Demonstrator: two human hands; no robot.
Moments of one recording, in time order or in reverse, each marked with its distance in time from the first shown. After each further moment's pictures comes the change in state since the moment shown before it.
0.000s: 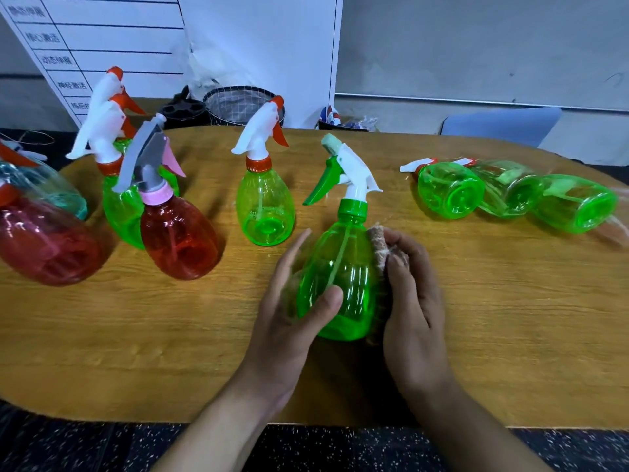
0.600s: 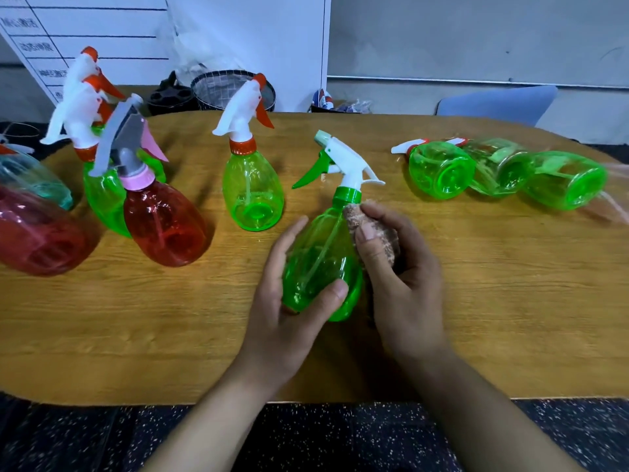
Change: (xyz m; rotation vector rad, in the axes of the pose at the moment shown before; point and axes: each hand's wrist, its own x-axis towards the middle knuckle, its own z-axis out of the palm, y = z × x) left_hand -0.005 -0.008 0.004 0.219 0.058 0.095; right_hand 0.010 0.000 -0.008 -0.069 -0.039 -0.124
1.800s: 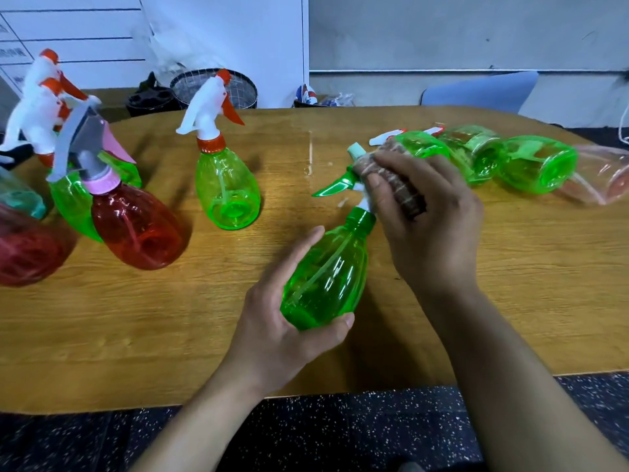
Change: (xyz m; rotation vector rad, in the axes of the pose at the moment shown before) left_hand -0.005 0.003 0.006 0.366 -0.187 0.131; right_hand 0.054 -0.017 -0.048 -0.773 0.147 -0.405
